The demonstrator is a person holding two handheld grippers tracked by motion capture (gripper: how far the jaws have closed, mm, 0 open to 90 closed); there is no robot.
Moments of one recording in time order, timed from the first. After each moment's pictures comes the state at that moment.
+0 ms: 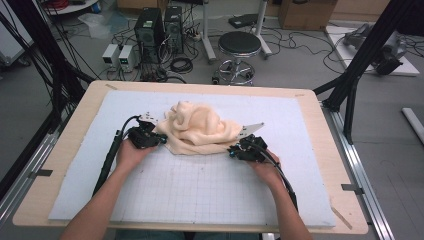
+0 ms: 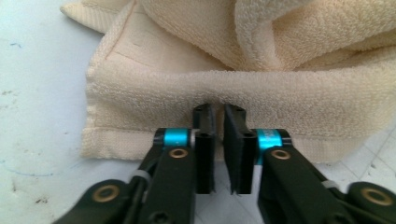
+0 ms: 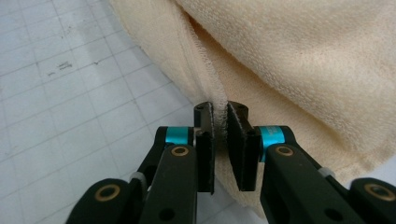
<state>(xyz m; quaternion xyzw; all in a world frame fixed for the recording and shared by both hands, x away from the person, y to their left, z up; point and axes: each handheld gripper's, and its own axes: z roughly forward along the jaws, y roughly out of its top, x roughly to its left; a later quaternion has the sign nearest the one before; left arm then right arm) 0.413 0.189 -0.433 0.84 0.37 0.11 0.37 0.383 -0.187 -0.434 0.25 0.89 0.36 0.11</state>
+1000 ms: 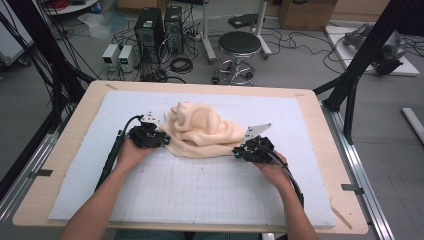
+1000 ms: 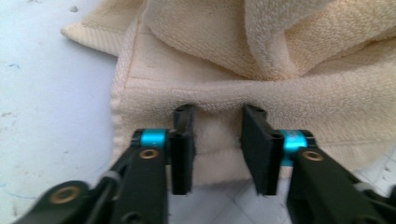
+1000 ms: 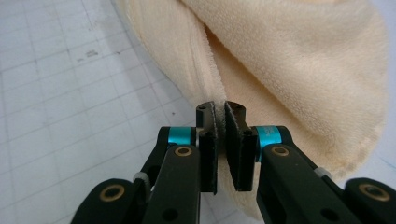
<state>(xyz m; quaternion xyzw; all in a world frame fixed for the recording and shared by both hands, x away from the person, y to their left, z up) 0.417 0.186 -0.436 0.85 0.35 0.13 0.37 0.374 -0.202 -0.422 0.23 0.90 0.36 0.11</state>
